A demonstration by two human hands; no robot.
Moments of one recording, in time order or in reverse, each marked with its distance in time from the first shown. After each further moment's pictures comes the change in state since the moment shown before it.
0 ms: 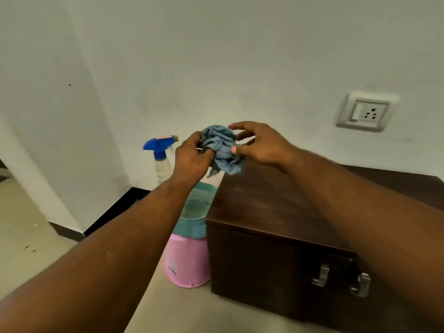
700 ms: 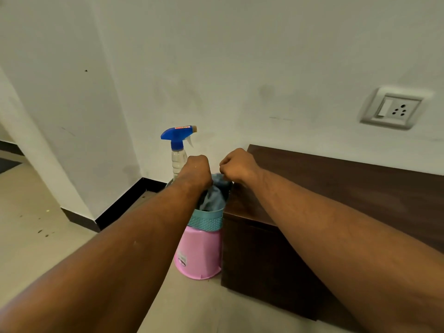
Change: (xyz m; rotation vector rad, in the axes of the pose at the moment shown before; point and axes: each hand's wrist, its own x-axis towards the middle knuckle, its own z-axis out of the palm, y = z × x) left_hand 0.002 -0.053 -0.015 0.929 -0.351 -0.219; right_hand 0.034 -0.007 0.125 -0.213 -0.057 0.280
